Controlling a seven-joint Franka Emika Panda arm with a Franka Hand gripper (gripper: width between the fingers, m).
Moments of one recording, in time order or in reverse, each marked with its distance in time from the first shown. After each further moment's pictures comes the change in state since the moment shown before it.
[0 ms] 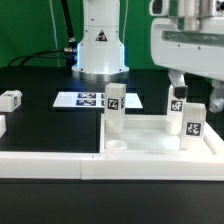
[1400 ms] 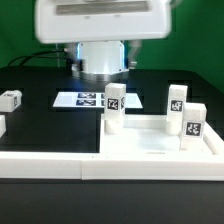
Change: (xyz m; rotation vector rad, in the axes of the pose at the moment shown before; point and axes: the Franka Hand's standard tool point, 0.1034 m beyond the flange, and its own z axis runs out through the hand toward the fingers) arm 0.091 0.134 -0.031 -0.004 -0.023 -1.192
